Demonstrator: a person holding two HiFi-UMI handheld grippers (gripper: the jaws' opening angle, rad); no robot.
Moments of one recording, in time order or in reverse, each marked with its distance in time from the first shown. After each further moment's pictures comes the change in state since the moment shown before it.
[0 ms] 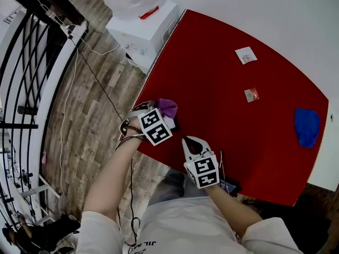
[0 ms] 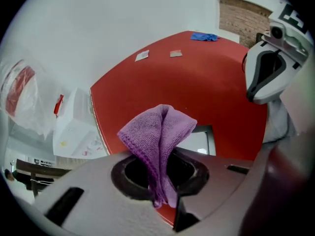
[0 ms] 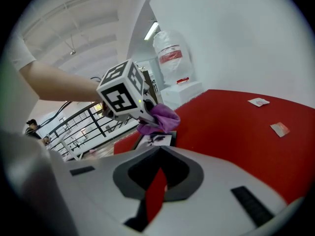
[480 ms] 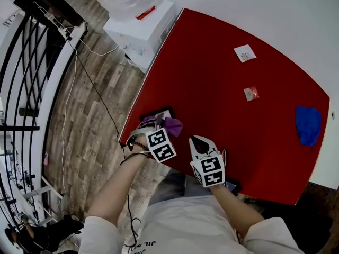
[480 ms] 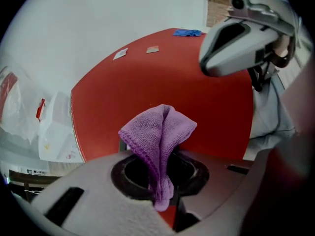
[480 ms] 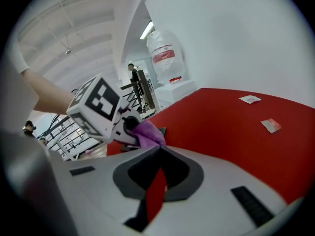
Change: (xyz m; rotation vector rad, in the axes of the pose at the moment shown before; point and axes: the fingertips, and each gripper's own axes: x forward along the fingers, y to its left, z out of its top) left arm 0.014 -0.080 -0.003 0.083 0.013 -0.097; right arm -0.010 -0.032 -0.012 0.023 0.012 -0.048
